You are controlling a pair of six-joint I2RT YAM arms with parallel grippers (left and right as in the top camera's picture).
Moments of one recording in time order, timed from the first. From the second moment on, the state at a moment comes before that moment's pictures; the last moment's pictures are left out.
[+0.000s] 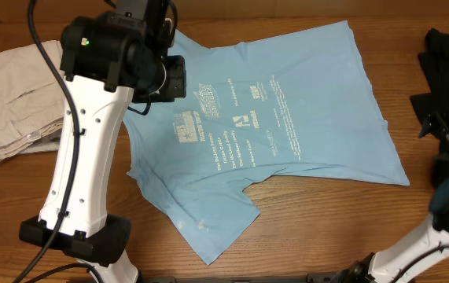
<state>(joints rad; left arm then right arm) -0.31 1.85 2.33 -1.68 0.05 -0.34 -0.58 1.98 1.83 -1.58 -0.11 0.60</state>
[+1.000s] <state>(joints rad) -0.31 1.85 1.80 -1.36 0.03 -0.39 -0.60 1.71 1.02 -0.87 -0.04 0.70</state>
